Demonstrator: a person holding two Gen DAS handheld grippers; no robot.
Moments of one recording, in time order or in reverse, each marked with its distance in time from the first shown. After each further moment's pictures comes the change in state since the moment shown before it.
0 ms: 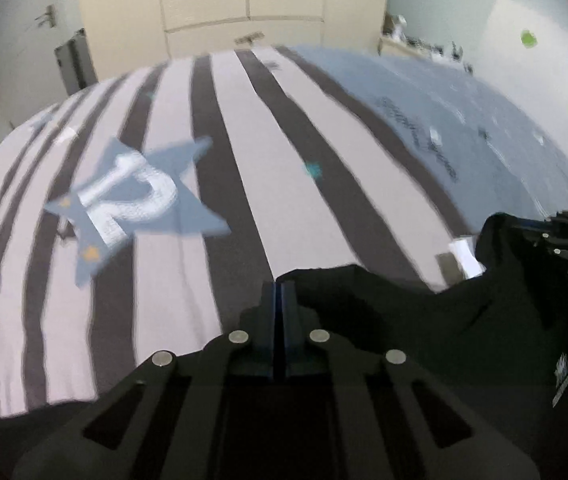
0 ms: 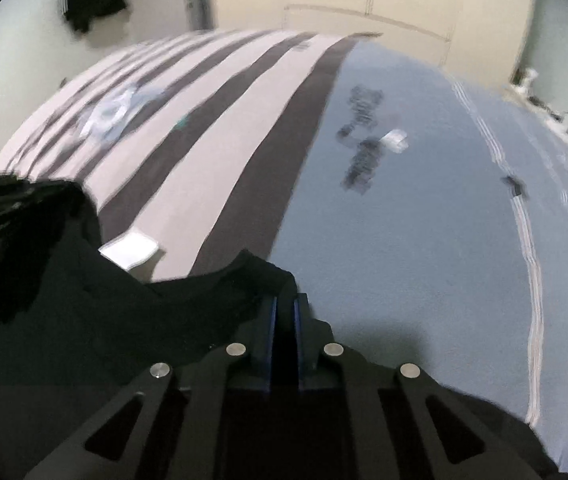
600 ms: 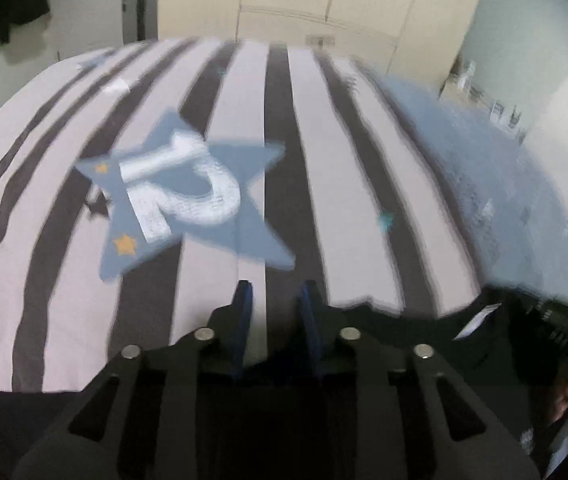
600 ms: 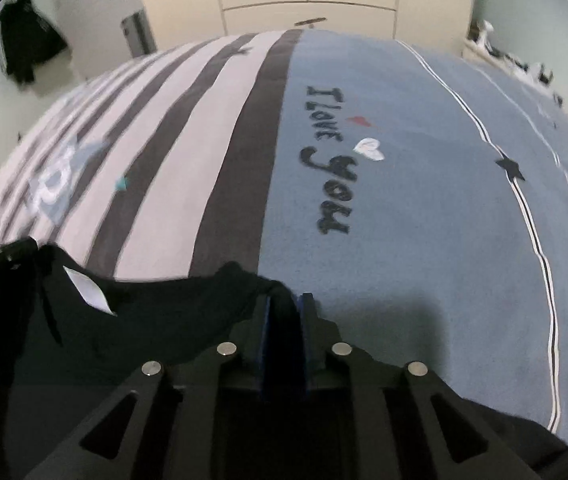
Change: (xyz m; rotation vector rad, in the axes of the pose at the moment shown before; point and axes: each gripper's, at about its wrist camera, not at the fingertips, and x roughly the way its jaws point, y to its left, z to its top) left arm 0.003 0.065 0.014 -0.323 -0.021 0.017; right arm 0.030 -0.016 0.032 0.198 0.035 -0.015
